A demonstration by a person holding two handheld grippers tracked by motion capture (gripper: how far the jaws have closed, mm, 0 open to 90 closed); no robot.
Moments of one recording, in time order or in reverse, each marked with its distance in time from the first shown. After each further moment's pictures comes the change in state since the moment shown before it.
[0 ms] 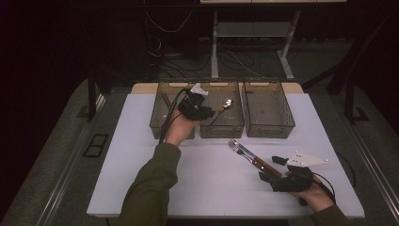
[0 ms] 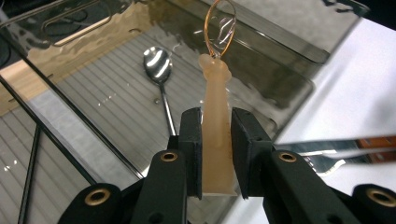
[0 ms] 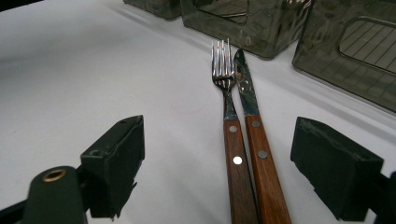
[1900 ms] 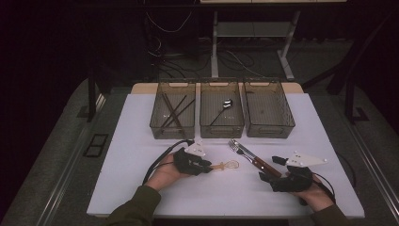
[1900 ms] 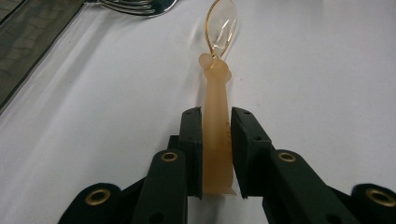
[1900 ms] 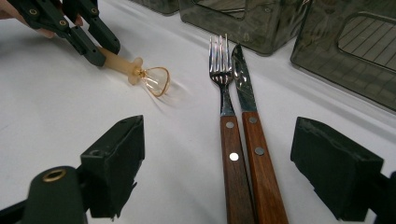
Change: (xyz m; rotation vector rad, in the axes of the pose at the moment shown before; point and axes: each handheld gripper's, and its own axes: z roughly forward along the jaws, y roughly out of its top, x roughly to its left) left arm -0.065 -0.129 -0.009 0.092 -0.336 0.354; right arm -0.001 -0.002 0.001 0.014 -0.010 -0.012
